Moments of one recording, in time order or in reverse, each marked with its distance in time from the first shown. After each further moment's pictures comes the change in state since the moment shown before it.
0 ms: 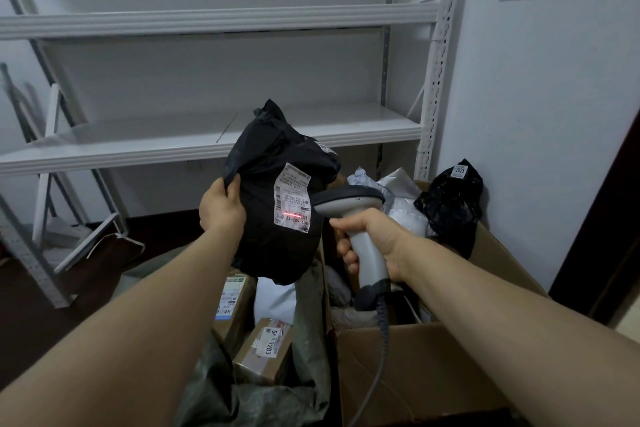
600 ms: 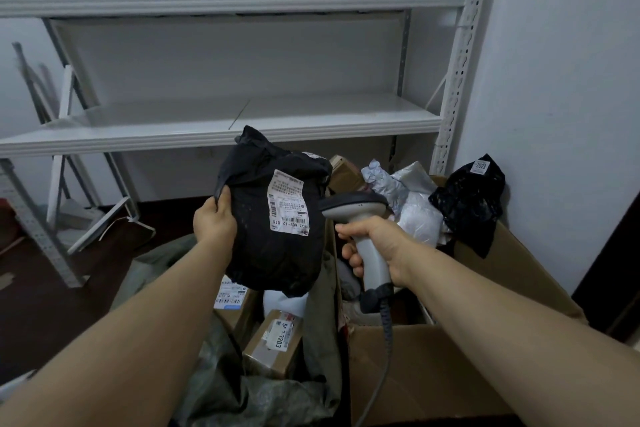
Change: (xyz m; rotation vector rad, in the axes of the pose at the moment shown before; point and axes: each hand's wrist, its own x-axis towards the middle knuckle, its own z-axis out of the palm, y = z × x) left_hand 0.002 -0.047 -0.011 -0.209 0.000 -0.223; right_hand 0.027 0.014 0.012 -0.043 0.056 -0.004
